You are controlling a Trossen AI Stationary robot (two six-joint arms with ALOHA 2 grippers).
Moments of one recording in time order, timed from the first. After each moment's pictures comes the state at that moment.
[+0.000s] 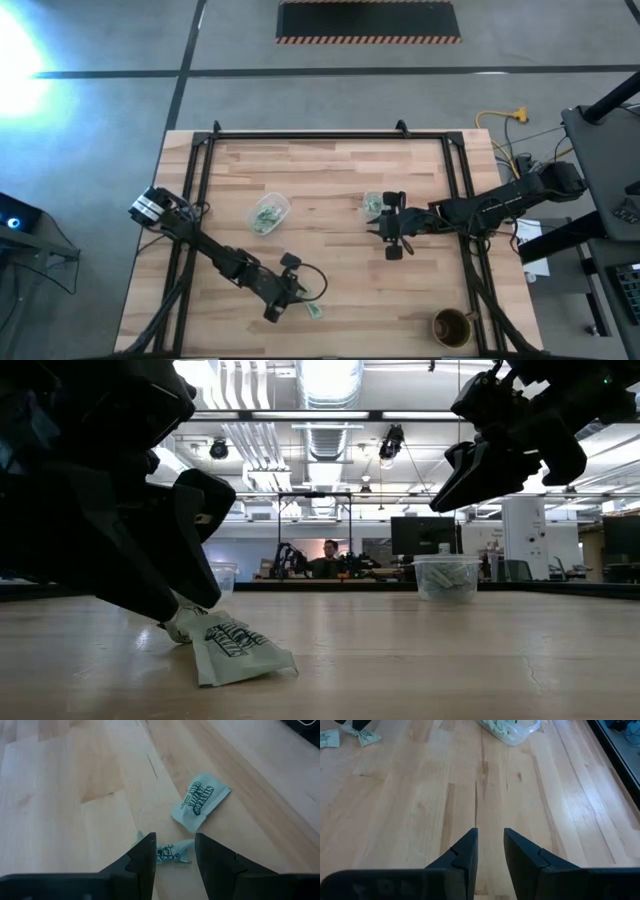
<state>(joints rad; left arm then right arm) -0.55 1.77 0.73 0.38 -0.21 -0.07 0.19 1.21 0.53 0.01 0.28 -0.04</state>
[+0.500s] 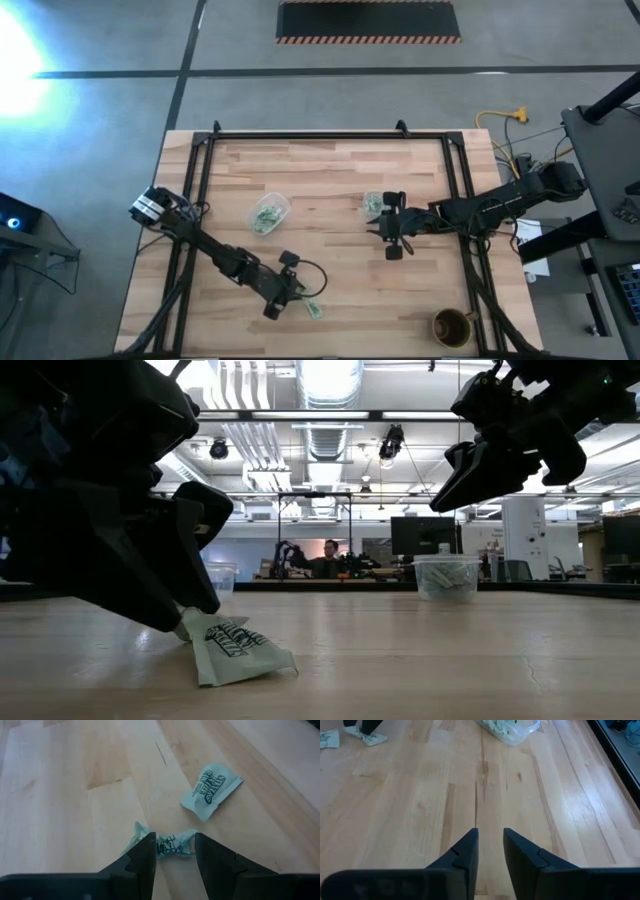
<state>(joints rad) -0.54 1.77 0.71 0.38 -0.21 -0.10 0.19 1.21 0.53 0.01 0.28 -0.04</state>
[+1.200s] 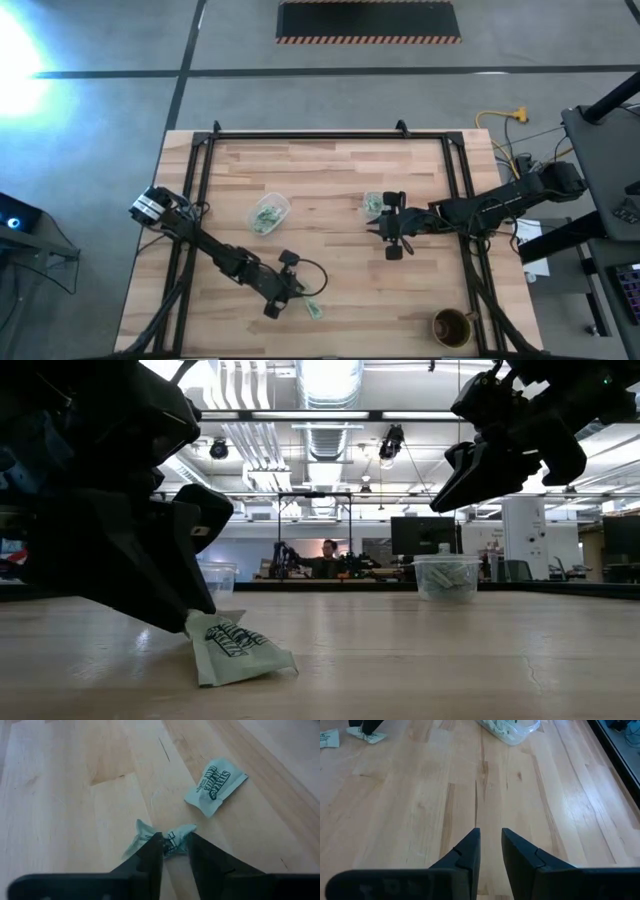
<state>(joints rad) -0.54 1.77 0.71 0.37 -0.21 -0.10 0.19 1.21 0.53 0.01 0.28 -0.04</state>
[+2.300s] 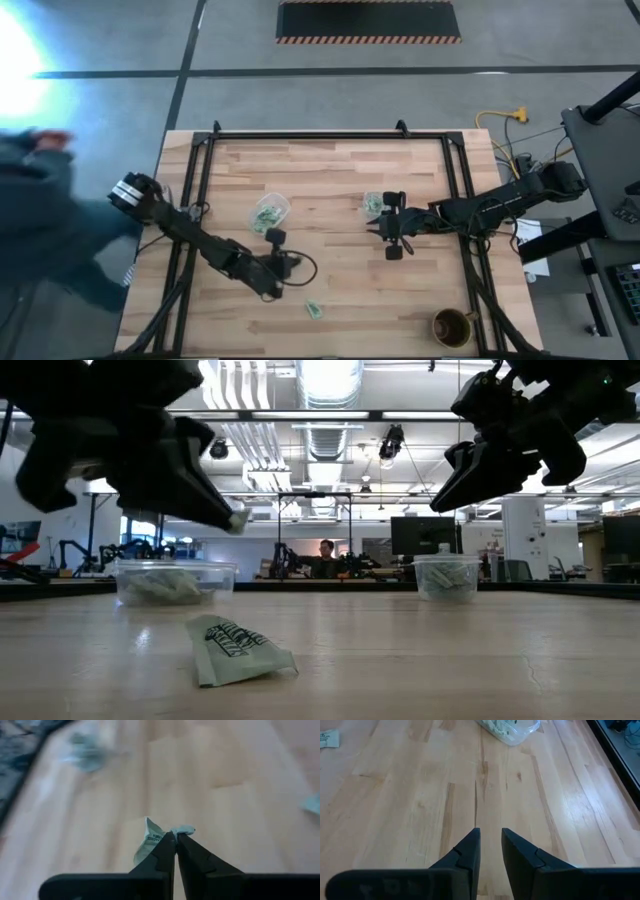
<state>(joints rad) -0.54 1.56 0.73 0.08 -0.62 -0.07 0.19 1.21 0.53 0.01 0.28 -0.04</state>
